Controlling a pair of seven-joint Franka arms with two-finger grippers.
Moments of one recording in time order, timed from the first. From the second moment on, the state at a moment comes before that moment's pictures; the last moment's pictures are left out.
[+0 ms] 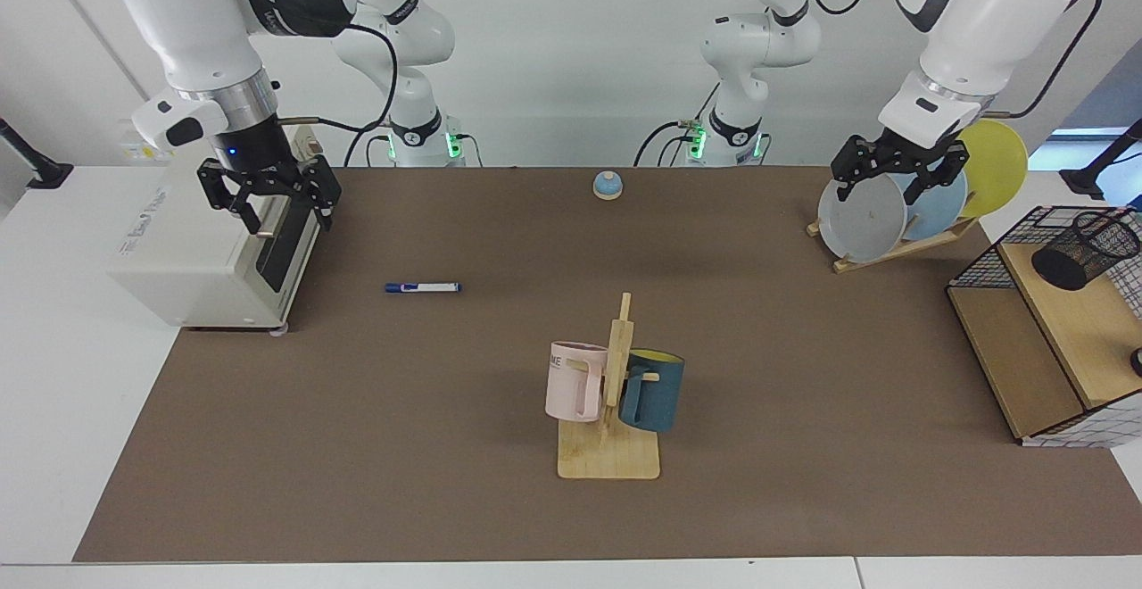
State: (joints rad) left arm -0.03 0.01 -0.02 -1.61 0.03 1.59 0.11; right arm 0.04 0.03 -0.06 -1.64 0.01 1.81 -0.01
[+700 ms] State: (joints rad) left arm -0.02 0.00 -0.01 -1.70 0.03 1.72 0.14; right arm 0.06 -0.03 -0.05 -1.87 0.07 1.81 0.74
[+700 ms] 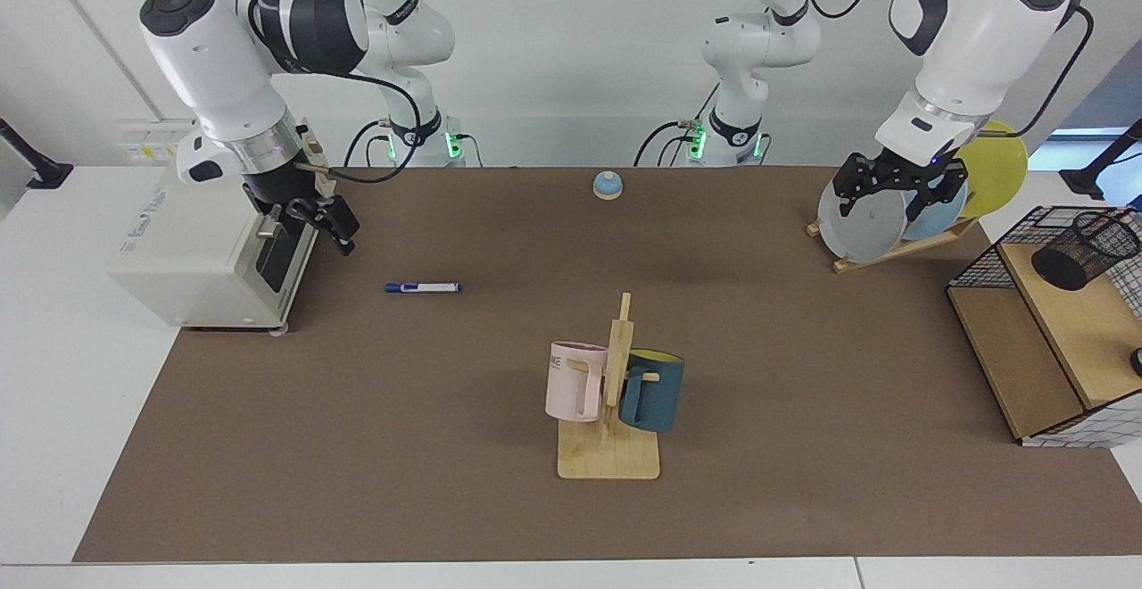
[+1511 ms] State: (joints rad) left arm -0.03 0.00 0.01 -1.71 0.04 1.66 0.57; right arm 0.03 0.06 -0.06 -2.23 0.26 2.09 1.18
